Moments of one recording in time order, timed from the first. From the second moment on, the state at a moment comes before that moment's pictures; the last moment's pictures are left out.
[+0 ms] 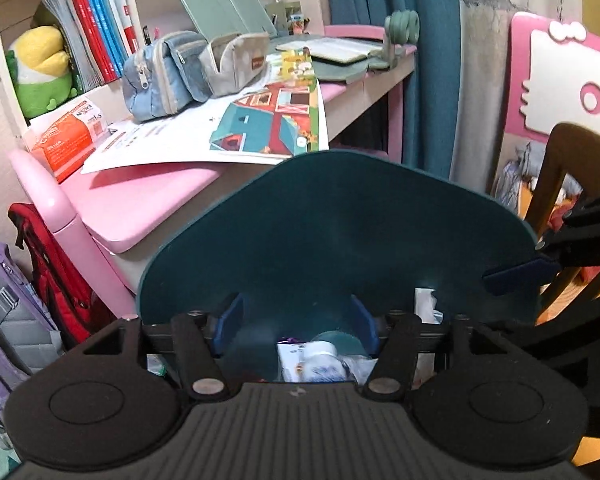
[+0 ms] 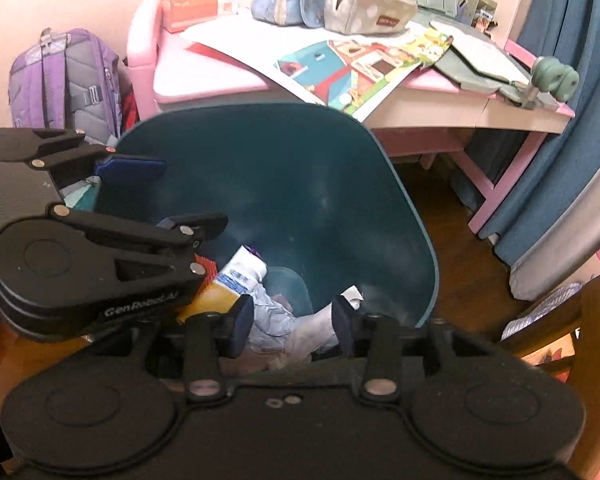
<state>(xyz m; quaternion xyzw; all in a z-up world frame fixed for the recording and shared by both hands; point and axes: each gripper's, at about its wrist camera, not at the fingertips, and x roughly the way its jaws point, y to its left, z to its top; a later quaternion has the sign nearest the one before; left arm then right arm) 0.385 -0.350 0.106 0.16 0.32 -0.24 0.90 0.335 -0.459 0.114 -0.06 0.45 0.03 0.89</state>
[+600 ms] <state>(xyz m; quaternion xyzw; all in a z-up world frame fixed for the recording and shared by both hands) 0.308 -0.244 0.162 0.12 0.29 -0.24 0.92 0.263 -0.391 0.166 -0.07 0.38 0.10 0.92</state>
